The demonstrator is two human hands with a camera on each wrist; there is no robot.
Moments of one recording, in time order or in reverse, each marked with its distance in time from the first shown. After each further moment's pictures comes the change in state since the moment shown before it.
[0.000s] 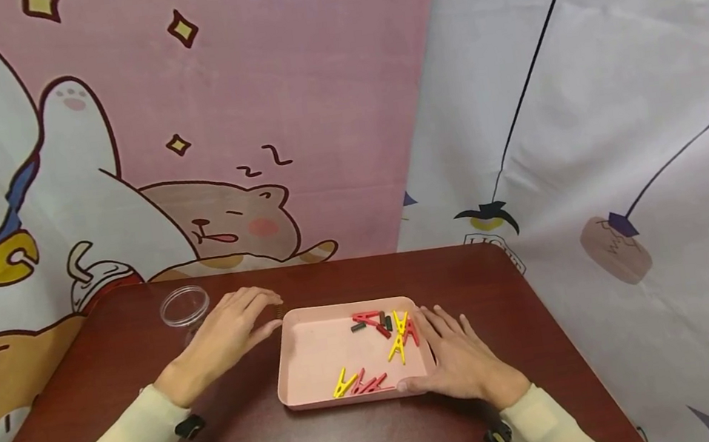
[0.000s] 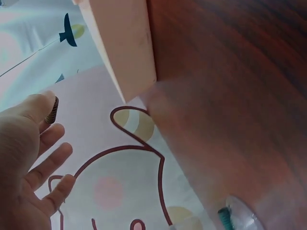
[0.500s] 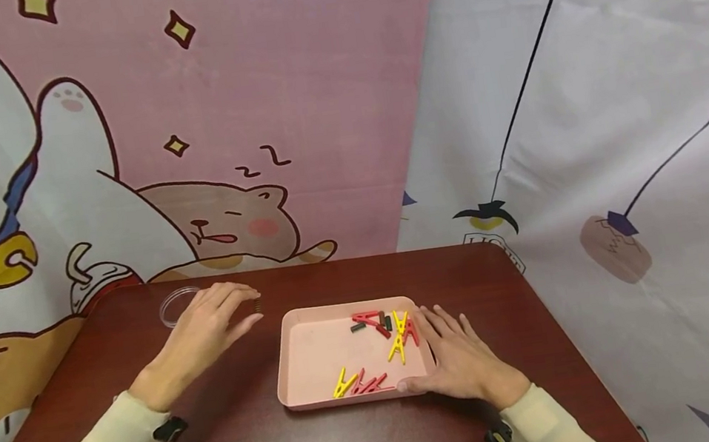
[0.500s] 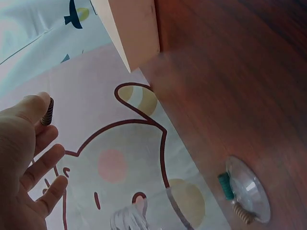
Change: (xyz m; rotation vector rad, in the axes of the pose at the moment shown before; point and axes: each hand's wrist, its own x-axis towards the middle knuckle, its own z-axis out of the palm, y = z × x) left_hand -0.009 -0.015 -0.023 0.027 0.171 0.031; right_hand 0.000 0.001 0.001 -0.003 0.007 -0.002
